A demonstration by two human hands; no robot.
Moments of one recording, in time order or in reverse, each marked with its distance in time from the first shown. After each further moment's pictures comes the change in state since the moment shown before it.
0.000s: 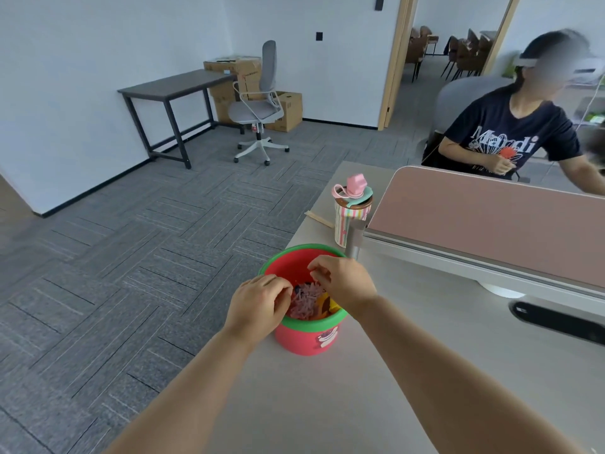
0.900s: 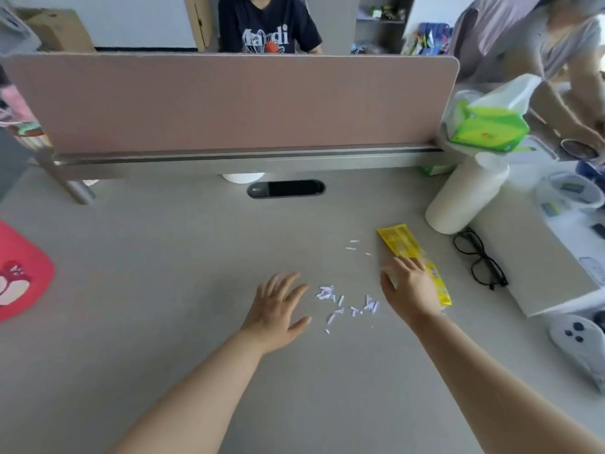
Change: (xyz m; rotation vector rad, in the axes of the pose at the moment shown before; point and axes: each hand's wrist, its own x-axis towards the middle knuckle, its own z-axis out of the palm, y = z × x) left_hand -0.115 0.406 0.303 -0.103 -0.639 0.437; right_hand -0.499 0.305 -0.227 -0.344 0.336 0.710
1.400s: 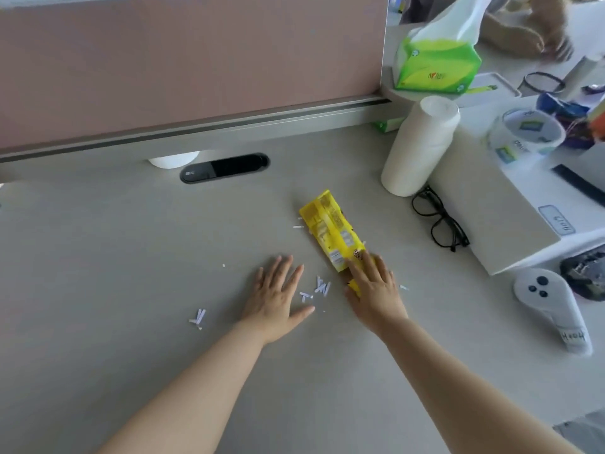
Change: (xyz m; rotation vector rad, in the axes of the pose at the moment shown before) left_hand 0.059 0.064 0.063 0.072 -0.216 -0.011; right_hand -0.042 0.079 0.045 -0.077 -0.308 0.137
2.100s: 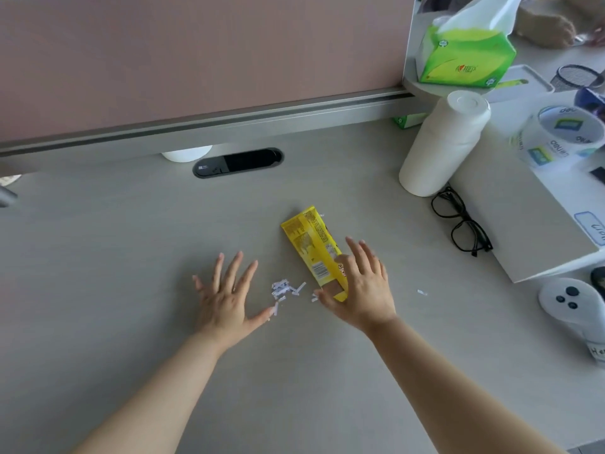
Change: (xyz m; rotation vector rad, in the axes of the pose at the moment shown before) left_hand -0.044 -0.070 -0.013 0.075 0.201 -0.218; right_hand 0.013 -0.051 -0.007 0.101 0.169 -0.150
